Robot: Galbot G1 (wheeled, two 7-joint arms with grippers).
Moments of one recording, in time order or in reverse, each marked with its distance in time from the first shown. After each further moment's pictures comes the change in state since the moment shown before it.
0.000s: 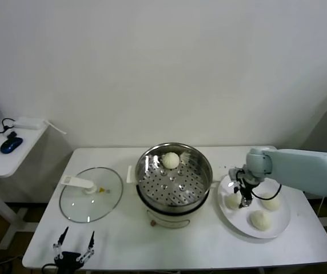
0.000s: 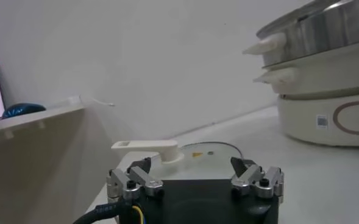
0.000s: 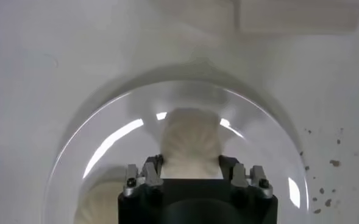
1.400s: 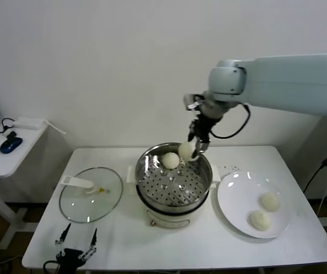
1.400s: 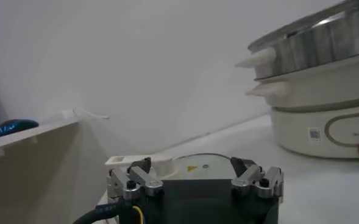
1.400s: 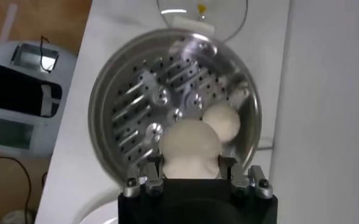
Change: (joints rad) left arm 0.011 -0.005 0.011 -0.046 0.023 0.005 0.007; right arm 0.580 0.364 -0.063 0.138 0.528 -0.087 -0.122
